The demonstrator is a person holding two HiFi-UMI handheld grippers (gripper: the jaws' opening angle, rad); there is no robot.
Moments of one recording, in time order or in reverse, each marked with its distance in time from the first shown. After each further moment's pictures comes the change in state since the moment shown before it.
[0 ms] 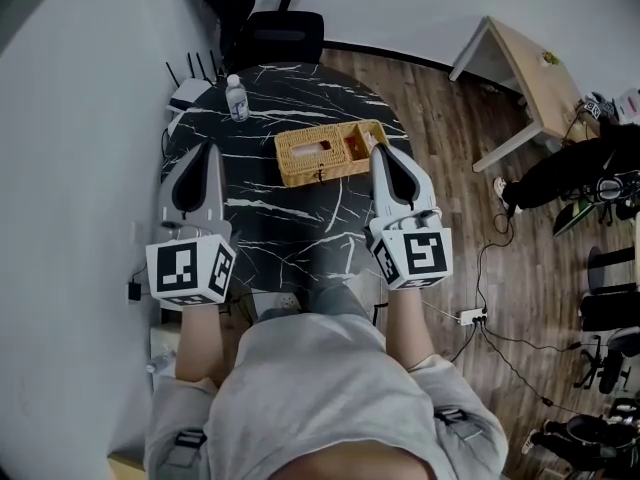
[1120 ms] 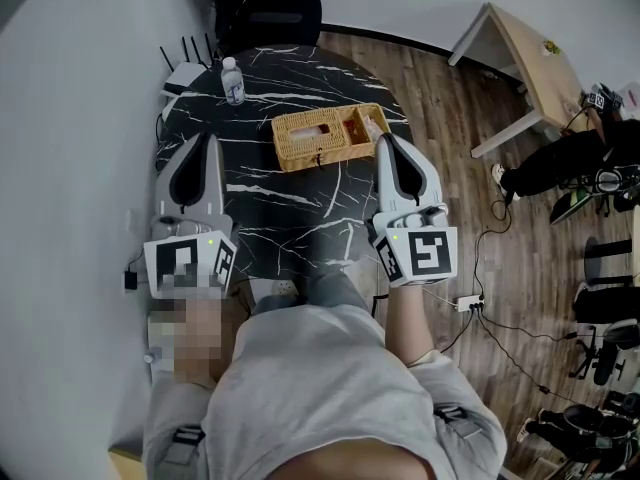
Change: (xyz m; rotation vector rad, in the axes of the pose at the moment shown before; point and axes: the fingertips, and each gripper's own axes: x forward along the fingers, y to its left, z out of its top) left arm -0.004 -0.005 -0.007 0.001 -0.011 -0.005; right arm -0.008 0.002 0.004 -0.024 -0.016 -0.019
